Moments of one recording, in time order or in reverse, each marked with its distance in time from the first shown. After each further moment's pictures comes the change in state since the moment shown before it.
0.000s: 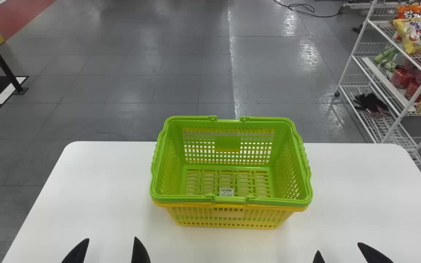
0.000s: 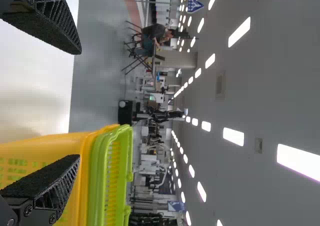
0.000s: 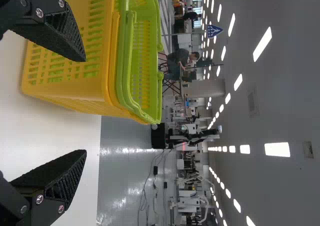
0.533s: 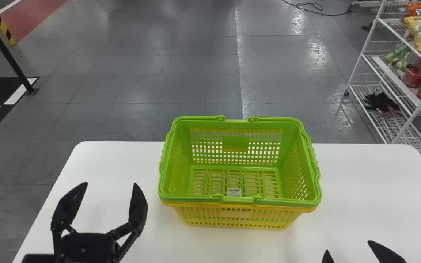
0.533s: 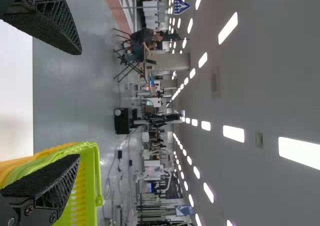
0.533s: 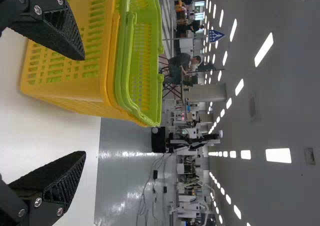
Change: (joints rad) left arm -0.014 0.039 0.161 -0.392 0.039 0.511 -0.103; right arm -0.010 -0.011 -0.009 -0.010 0.000 0.013 0.027
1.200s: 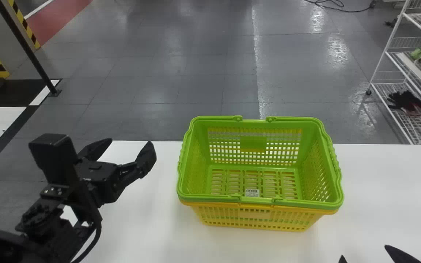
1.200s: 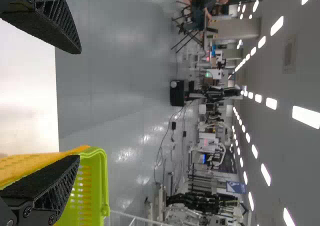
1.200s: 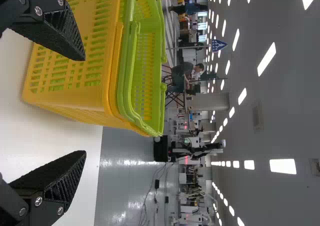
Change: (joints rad) left arm -0.268 0.006 0.244 -0.194 0.358 0.776 -0.304; right arm -0.005 -0.001 0.006 -0.002 0.017 0.026 0.026
